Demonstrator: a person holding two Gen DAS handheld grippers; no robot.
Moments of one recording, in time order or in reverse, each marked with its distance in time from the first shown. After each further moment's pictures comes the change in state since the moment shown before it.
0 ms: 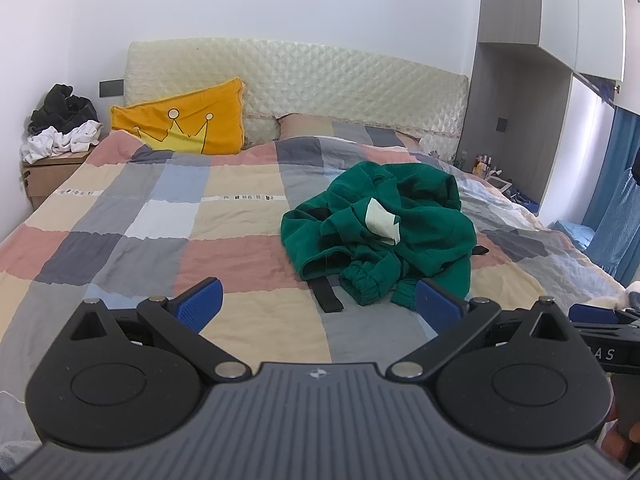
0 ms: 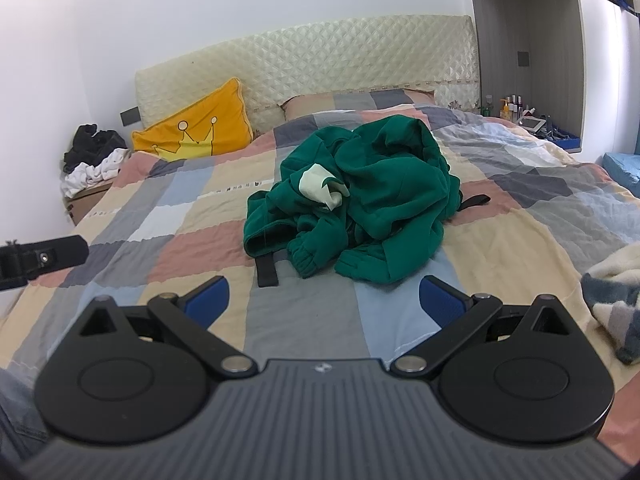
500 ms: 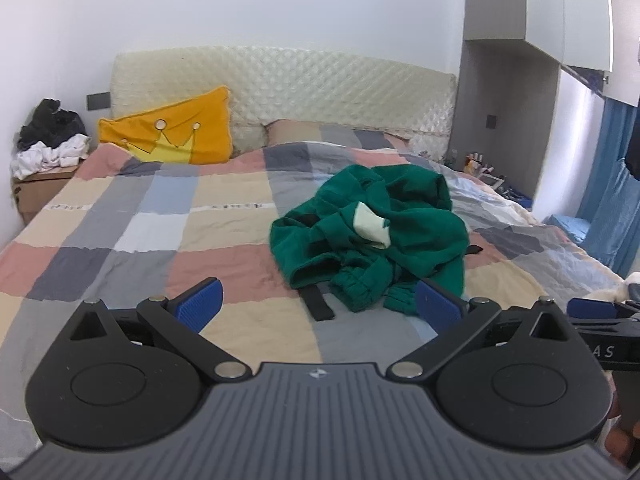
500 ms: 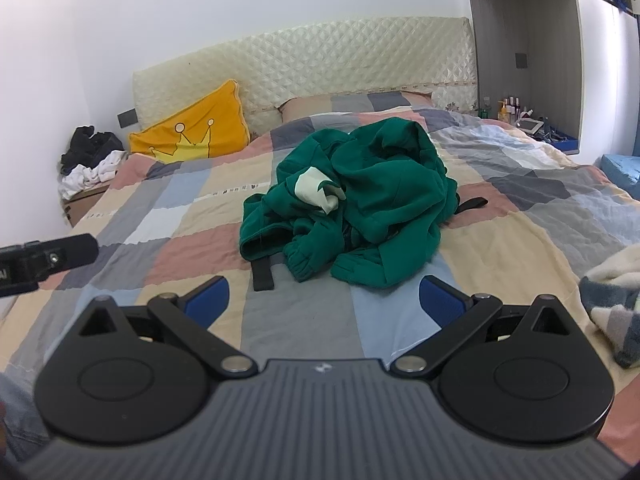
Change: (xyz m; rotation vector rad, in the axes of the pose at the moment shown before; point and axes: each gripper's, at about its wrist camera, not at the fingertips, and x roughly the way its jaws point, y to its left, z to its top) left arm 0.011 -0.012 0.000 0.044 -0.014 -0.026; right arm 0.003 -0.003 0.001 0.001 -0.009 -0.007
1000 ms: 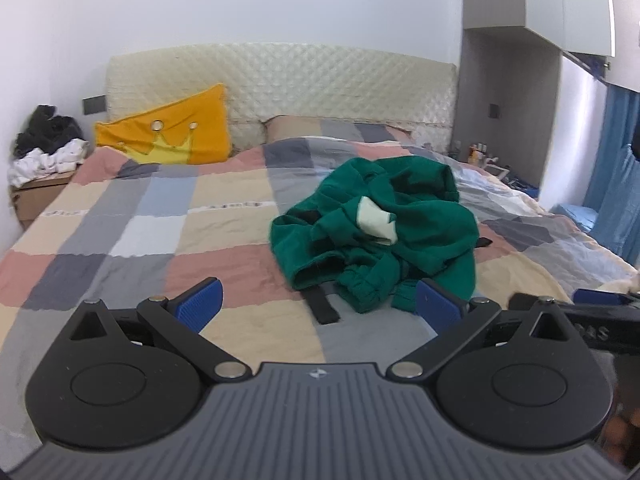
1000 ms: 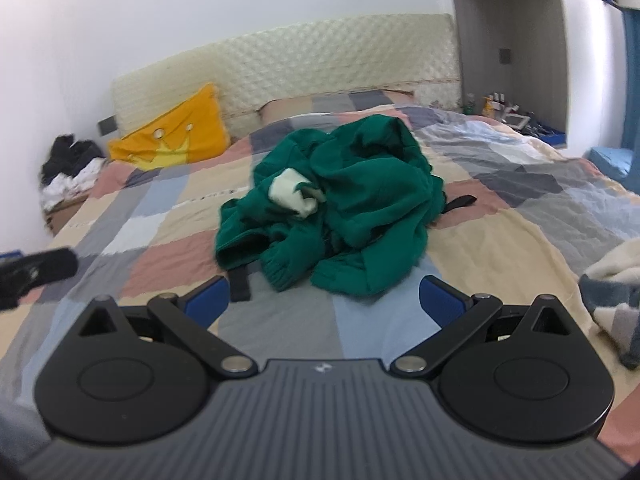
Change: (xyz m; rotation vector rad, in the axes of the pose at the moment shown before) left arm 0.040 -0.004 0.003 0.037 0.009 0.008; right arm 0.037 -0.017 0.003 0.052 -0.018 -0.051
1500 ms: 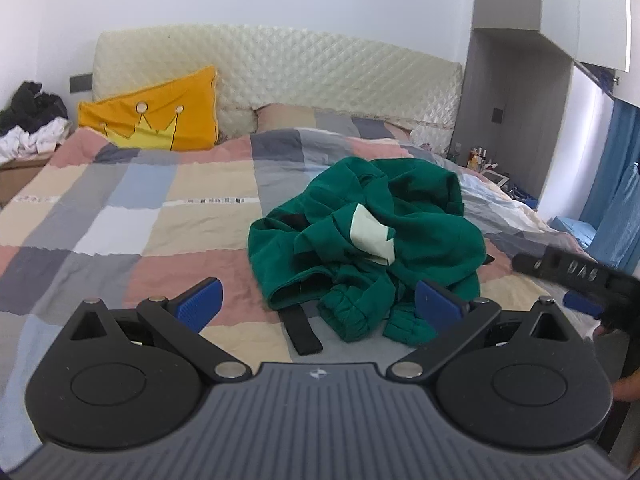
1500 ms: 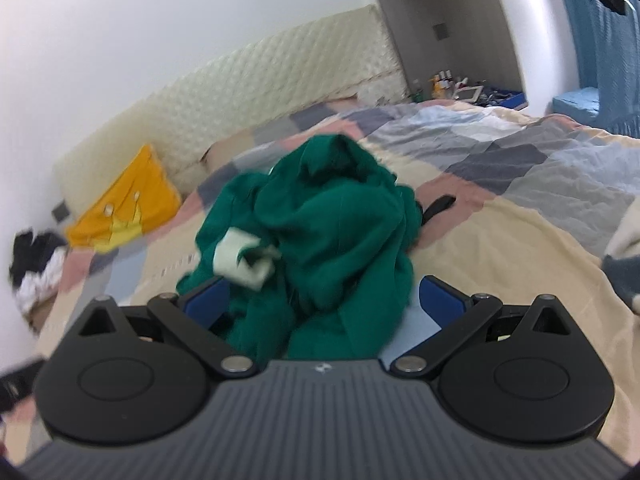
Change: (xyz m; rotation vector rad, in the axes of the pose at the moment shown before) left arm 0.096 0.000 0.028 -0.072 0.035 -0.027; right arm 0.081 -0.041 0.038 0.274 -0.075 -0.078
